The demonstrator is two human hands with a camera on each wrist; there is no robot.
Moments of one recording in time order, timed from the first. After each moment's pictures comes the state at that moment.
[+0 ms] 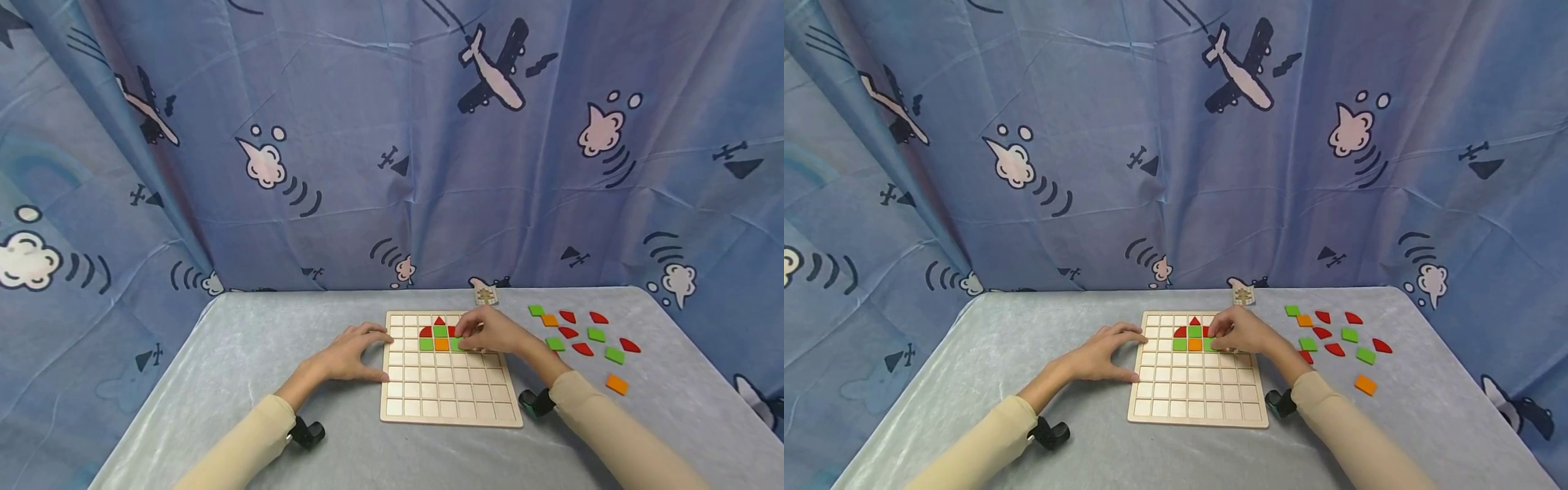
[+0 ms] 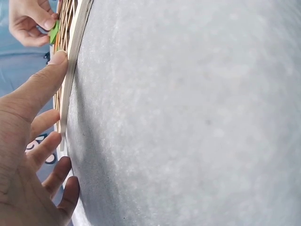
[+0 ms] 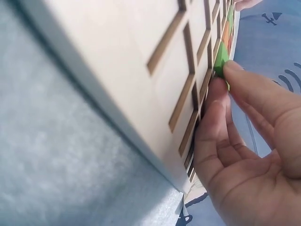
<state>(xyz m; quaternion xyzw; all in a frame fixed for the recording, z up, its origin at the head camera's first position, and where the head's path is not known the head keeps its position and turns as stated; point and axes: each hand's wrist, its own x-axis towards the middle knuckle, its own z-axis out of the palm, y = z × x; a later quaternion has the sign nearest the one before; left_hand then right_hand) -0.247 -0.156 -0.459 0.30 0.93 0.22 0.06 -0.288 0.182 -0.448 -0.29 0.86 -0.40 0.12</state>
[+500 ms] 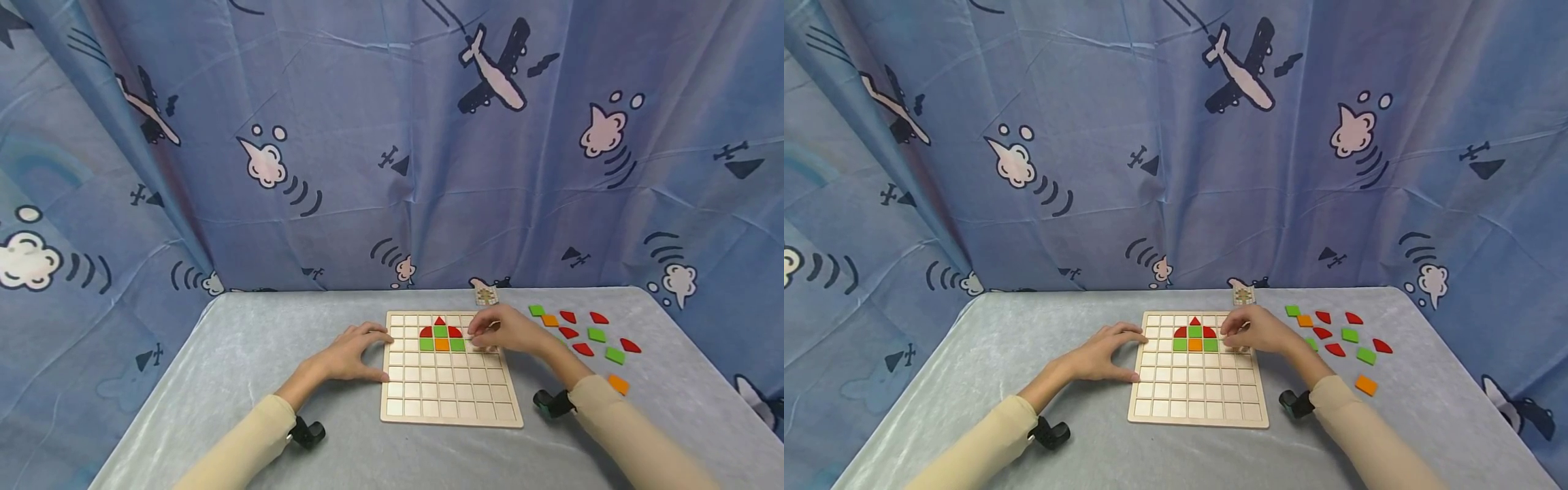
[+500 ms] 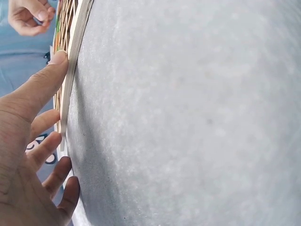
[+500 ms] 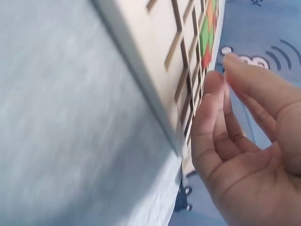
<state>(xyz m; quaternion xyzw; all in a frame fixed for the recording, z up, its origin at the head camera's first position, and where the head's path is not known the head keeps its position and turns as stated) -0.248 -0.156 -0.458 0.29 0.93 0.22 0.07 -0.282 0.204 -0.440 -0.29 0.87 -0.39 0.10</state>
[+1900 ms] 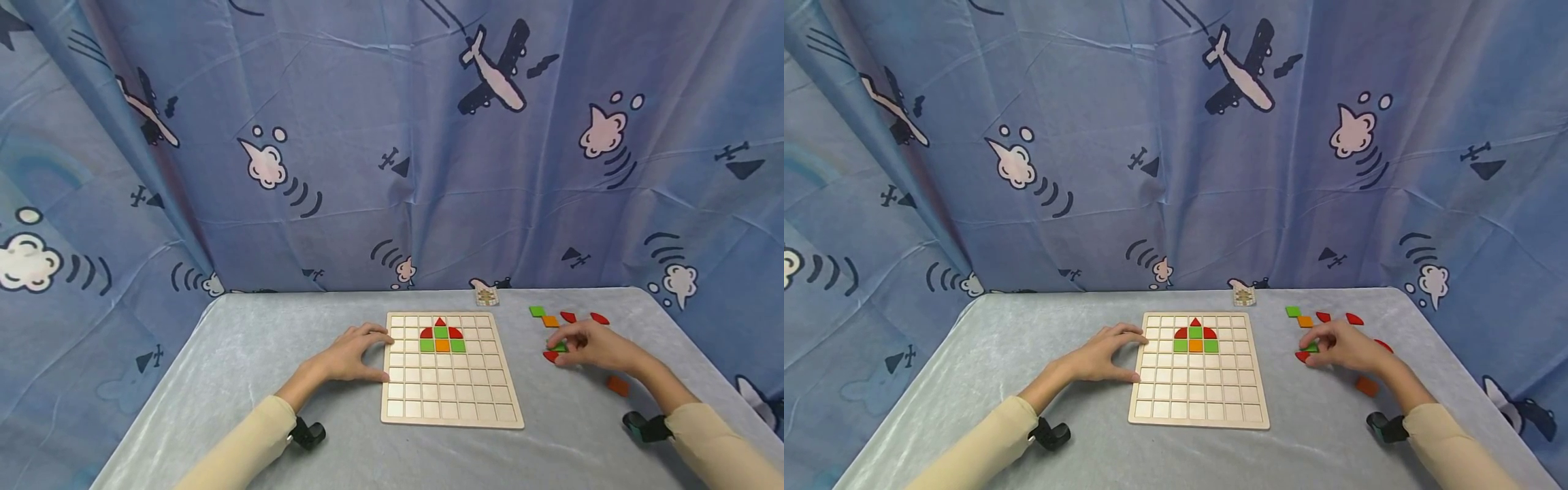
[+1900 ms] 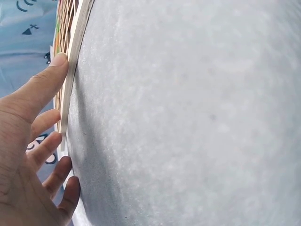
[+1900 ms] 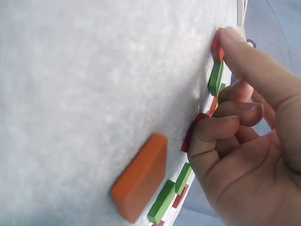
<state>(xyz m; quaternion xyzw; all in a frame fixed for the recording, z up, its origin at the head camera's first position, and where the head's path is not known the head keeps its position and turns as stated) -0.249 -0.157 -0.460 0.29 0.93 0.22 0.07 -0.258 0.332 -0.445 -0.24 0.89 -0.35 0.12</state>
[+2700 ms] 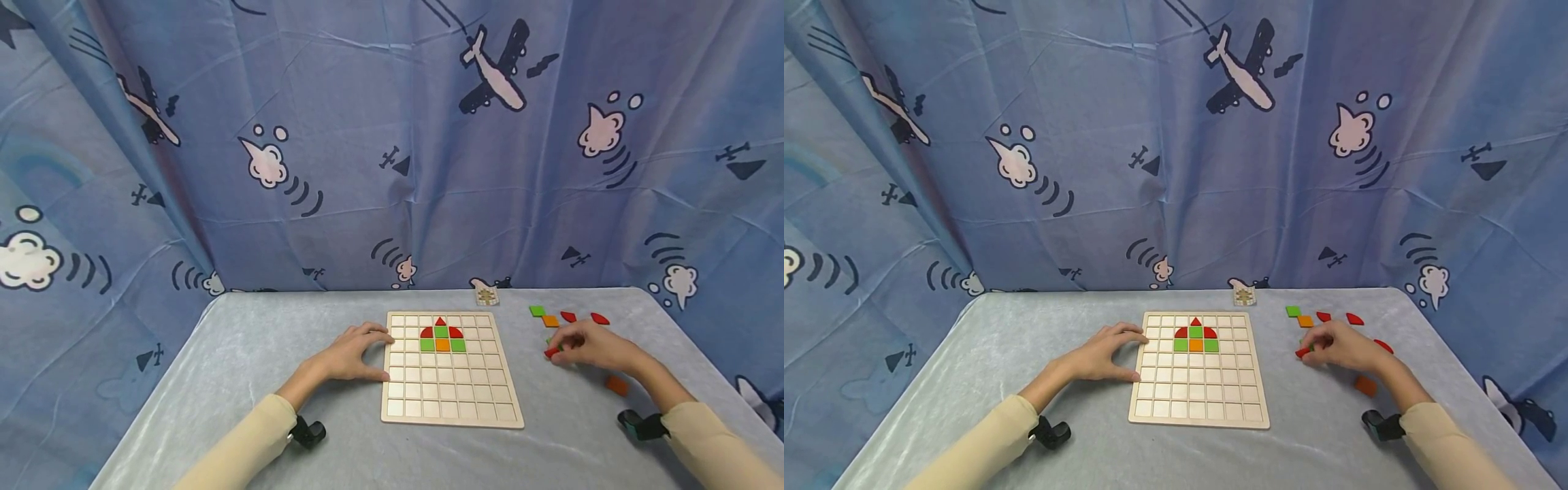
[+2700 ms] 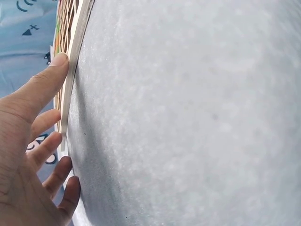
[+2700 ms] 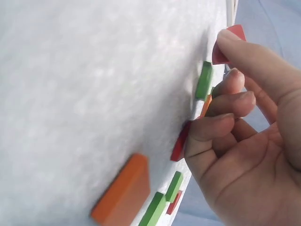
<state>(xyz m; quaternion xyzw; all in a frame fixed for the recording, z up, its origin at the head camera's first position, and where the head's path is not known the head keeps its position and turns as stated) -0.251 -0.157 -0.462 0.29 0.93 0.21 0.07 -0.260 0.328 -0.446 -0.23 0.89 -0.36 0.14</state>
